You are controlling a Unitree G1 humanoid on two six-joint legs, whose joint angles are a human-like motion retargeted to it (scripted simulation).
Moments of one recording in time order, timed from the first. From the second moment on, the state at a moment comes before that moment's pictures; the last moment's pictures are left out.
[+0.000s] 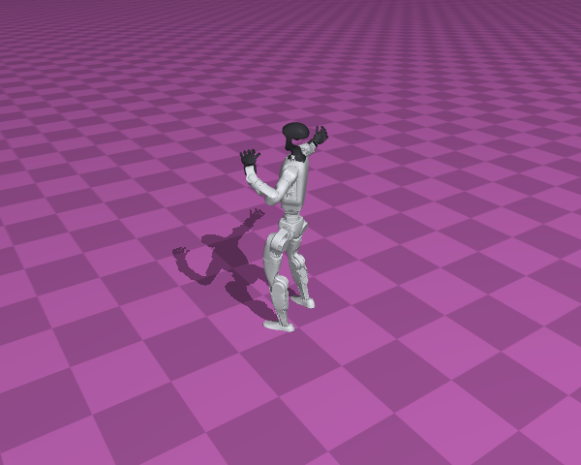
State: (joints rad) left arm -0.40 1.24 -0.09 -0.40 -0.46 -0.55 -0.26; right arm 0.11 -1.35 -1.24 1.66 -0.14 -0.43 -0.84; waist 0.34 0.01 0.03; left_leg 0.02 -0.04 0.21 0.12 -0.16 0.06; right_leg -0.08 -0.26 -0.17 0.29 0.05 0.22
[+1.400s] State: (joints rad) left arm -0.84 1.24 0.45 1.68 0.59 -0.07 1.13; right arm -1.07 -0.32 0.72 0.37 0.02 -0.30 -0.03; waist 0.21 0.04 -0.03; left_leg -0.16 0.18 0.19 0.24 -0.08 -0.20; right_leg 0.01 -0.03 0.00 0.21 -0.11 0.18
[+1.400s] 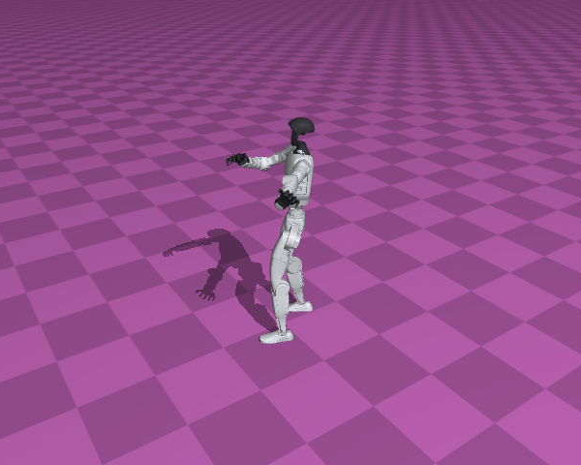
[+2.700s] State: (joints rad) left arm -0.52 1.16 0.67 1.65 0.65 -0.10 1.09; right arm -0.12 -1.34 0.24 -0.28 0.29 -0.45 -0.03; waist 0.06 0.04 -0.04; left_leg -0.26 0.08 0.07 0.51 -0.24 -0.19; right_leg 0.05 -0.08 0.03 0.13 -0.06 0.17
